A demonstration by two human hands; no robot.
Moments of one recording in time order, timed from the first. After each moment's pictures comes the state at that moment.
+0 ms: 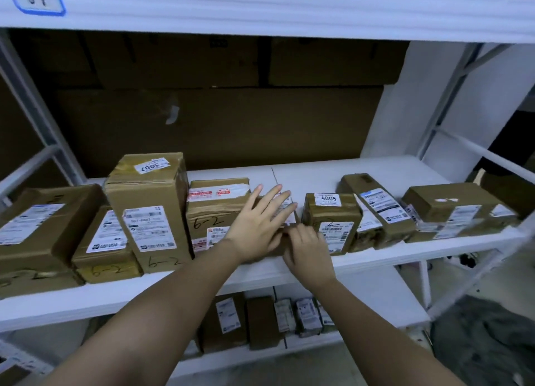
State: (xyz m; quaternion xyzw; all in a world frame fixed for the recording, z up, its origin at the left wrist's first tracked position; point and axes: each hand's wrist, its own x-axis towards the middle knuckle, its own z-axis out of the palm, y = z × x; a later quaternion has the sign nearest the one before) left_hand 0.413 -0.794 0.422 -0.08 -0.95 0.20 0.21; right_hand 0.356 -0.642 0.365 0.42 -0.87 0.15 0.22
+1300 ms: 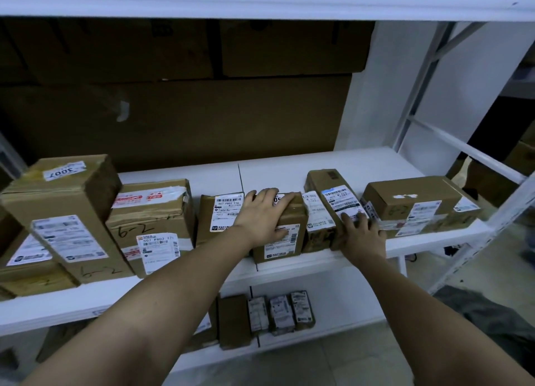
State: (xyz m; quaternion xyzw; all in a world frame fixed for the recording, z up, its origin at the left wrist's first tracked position) left_hand 0.293 -0.698 0.415 0.00 -1.00 0.04 0.08; right_hand 0.193 -0.478 0.359 0.16 -0.99 -0.04 0.00
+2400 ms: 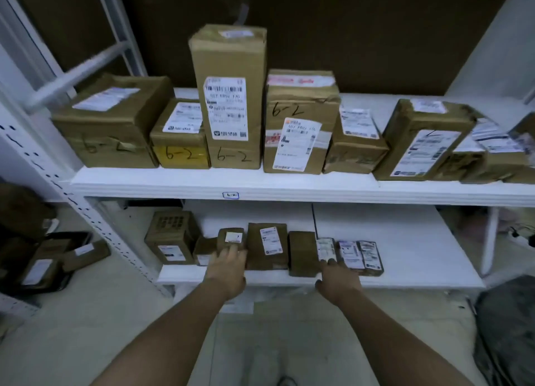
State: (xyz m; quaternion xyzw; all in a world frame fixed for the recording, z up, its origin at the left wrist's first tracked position) left_hand 0.644 -0.821 0.180 0.24 -0.96 0.00 -0.16; right_hand 0.483 -0.630 0.165 0.36 -0.91 -0.10 -0.19
